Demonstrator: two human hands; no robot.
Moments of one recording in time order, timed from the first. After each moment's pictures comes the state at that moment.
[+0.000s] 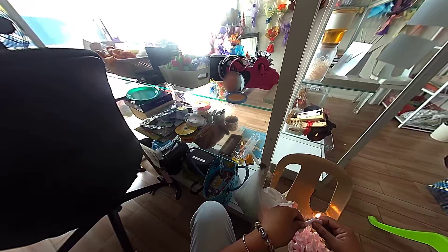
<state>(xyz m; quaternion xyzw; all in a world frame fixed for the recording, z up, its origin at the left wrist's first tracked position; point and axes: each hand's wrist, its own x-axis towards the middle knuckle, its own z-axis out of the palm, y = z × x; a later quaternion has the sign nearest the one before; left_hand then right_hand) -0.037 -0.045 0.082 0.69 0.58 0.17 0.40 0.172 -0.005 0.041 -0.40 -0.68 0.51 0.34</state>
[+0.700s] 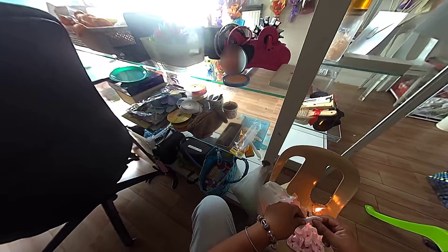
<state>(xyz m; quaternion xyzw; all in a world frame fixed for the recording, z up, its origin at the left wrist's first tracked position) -0.039 -0.013 0.038 0.67 0.57 0.14 0.46 0.174 0.015 0.002 -0.45 -0.61 0.57 0.32</state>
